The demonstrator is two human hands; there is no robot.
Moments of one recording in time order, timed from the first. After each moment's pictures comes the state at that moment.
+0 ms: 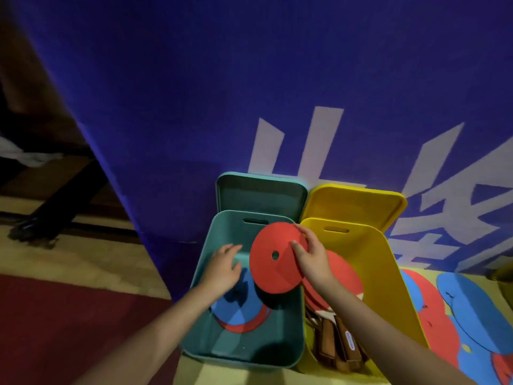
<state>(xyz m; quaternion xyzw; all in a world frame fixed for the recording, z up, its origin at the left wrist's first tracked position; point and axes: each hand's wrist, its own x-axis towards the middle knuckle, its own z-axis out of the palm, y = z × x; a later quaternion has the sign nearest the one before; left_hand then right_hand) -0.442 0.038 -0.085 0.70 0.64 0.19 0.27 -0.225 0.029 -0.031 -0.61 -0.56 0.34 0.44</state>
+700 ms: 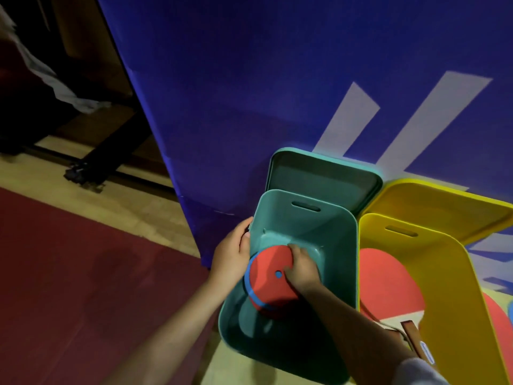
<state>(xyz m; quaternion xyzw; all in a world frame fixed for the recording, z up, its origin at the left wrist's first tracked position) -0.495 0.024 -0.096 0.57 0.66 0.41 0.27 -0.312 0.067 -0.166 -0.68 -0.67 0.31 0.04</state>
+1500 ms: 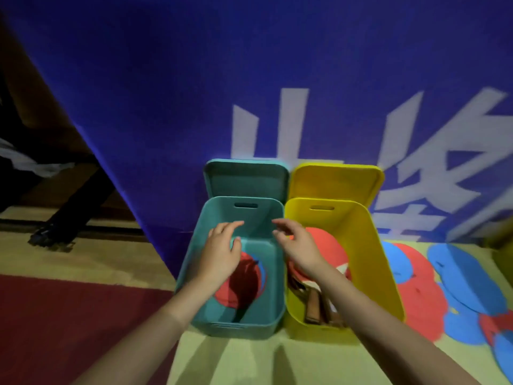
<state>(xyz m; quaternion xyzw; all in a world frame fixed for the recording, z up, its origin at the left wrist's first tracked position) -0.409 -0.016 -0.031 0.71 0.61 0.33 0.15 -0.214 0.005 -0.037 -0.57 -0.64 0.34 0.38</state>
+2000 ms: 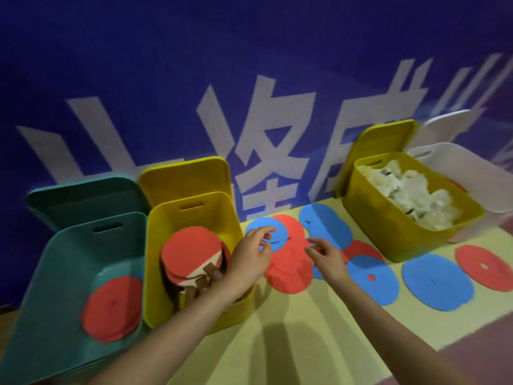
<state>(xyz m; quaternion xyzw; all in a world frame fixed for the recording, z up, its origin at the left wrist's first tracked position) -0.081 -0.085 -0.029 0.78 0.40 0.28 0.39 0.111 -0.158 -0.086 -0.76 -0.36 0.28 0.46</state>
